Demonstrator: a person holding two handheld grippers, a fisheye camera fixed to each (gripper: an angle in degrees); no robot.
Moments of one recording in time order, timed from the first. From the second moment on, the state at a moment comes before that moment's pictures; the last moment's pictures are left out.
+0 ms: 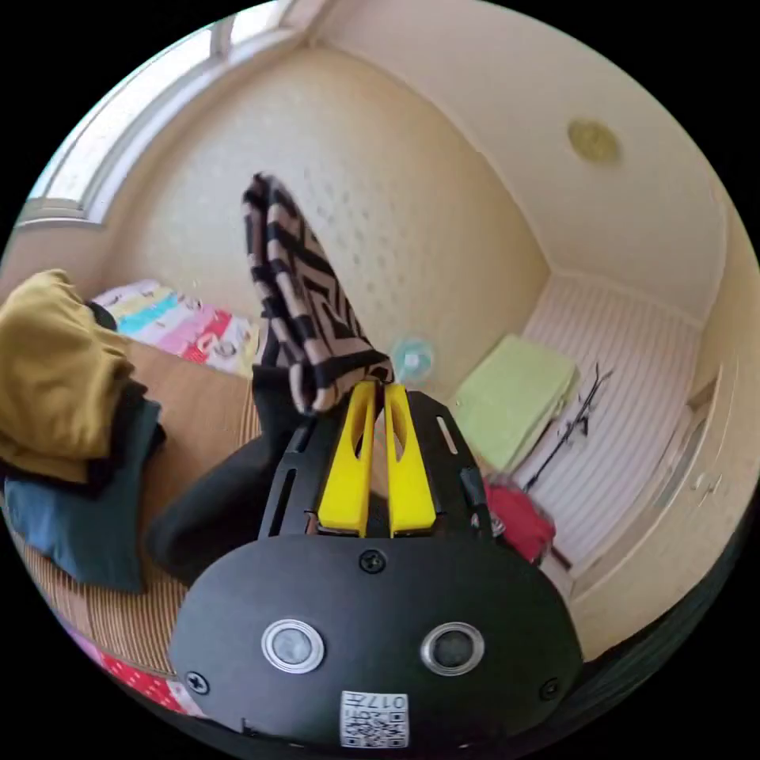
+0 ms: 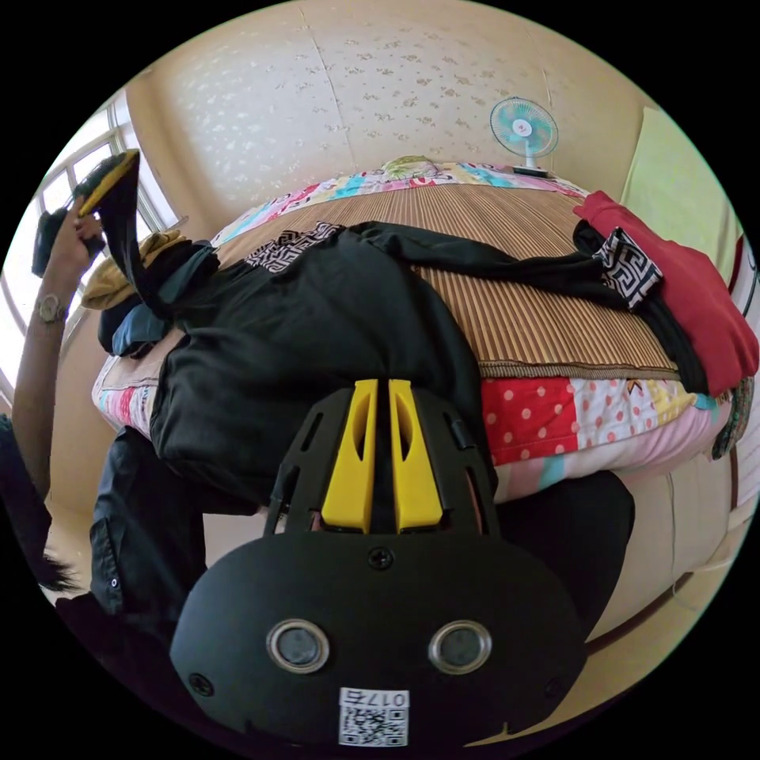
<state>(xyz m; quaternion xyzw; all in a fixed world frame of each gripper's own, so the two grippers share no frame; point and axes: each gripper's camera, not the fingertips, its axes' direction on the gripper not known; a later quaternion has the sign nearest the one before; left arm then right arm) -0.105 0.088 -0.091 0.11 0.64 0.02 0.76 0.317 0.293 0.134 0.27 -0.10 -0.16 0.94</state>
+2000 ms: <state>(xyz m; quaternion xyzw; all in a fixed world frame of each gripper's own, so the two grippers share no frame) 0.037 0.419 0.190 -0.03 0.54 0.14 0.83 0.054 0.149 0.135 0.26 -0.07 -0.29 0.92</state>
